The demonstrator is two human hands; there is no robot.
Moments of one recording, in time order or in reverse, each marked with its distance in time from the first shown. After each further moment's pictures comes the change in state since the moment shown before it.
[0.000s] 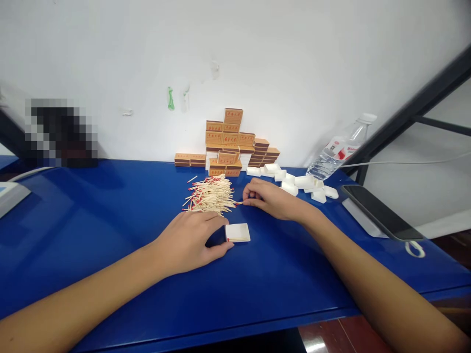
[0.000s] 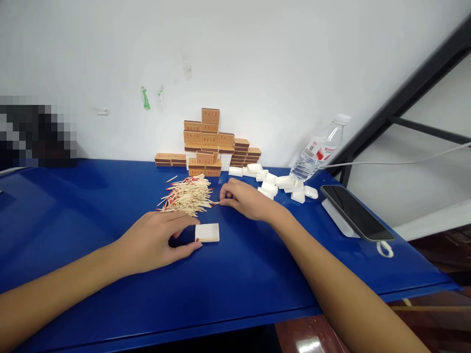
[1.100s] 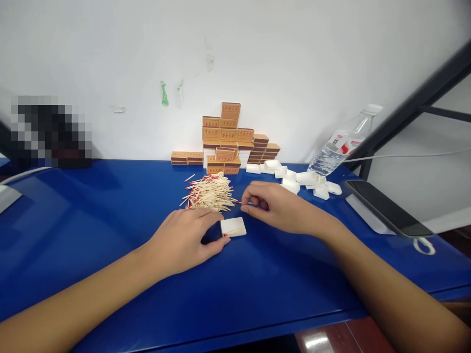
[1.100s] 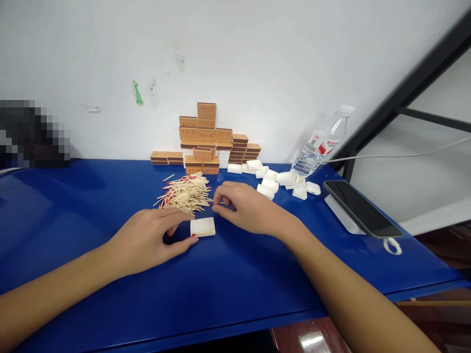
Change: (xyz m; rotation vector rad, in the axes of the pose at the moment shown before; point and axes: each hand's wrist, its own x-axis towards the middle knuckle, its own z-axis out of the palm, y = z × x) left_hand 0.001 -0.003 0.001 0.062 0.019 -0.066; right_hand -0.023 -0.044 -0.008 -0.057 0.080 -0.057
